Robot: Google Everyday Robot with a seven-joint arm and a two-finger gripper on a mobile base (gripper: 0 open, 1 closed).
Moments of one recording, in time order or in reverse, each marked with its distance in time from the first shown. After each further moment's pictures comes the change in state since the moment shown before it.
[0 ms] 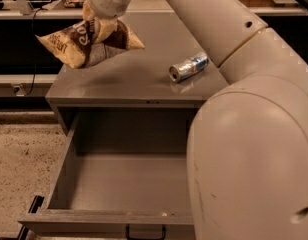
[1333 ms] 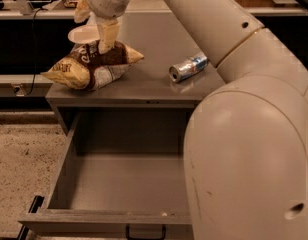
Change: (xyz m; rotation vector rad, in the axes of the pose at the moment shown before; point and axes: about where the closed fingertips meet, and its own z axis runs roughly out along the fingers) arm 0.002 -0.005 0.006 0.004 -0.003 0.004
